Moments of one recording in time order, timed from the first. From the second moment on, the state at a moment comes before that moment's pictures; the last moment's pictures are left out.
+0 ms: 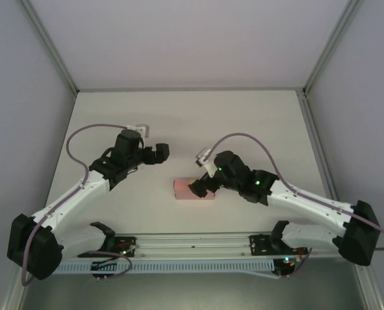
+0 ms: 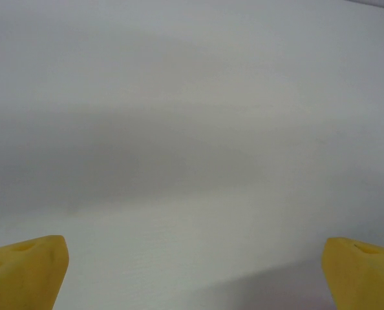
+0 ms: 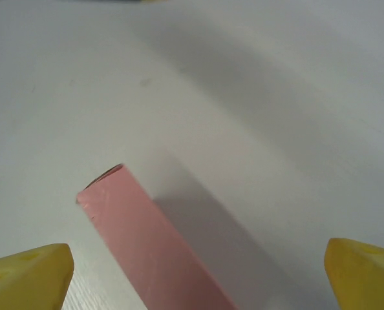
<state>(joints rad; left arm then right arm) -0.54 1.12 0.80 -0.33 -0.06 -0.44 0.97 1.14 0.82 -0.37 -0.01 -0.01</state>
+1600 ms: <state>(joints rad) -0.45 1.04 0.78 -0.40 -0.20 -0.40 0.98 1.67 0.88 -0.05 0.62 -0.89</state>
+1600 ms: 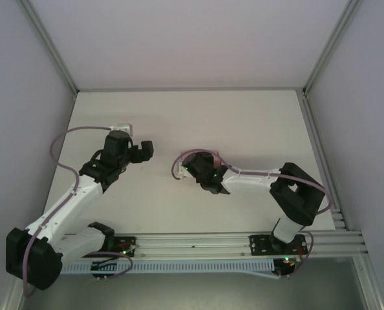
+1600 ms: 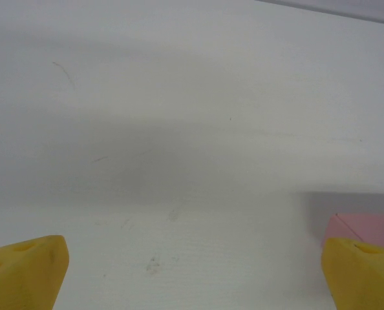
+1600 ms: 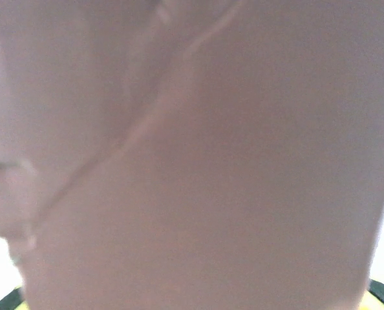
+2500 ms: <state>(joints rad) -0.43 1.01 0.70 -0.28 -0.29 -0.38 0.97 1.22 0.91 -0.38 0.34 -0.66</state>
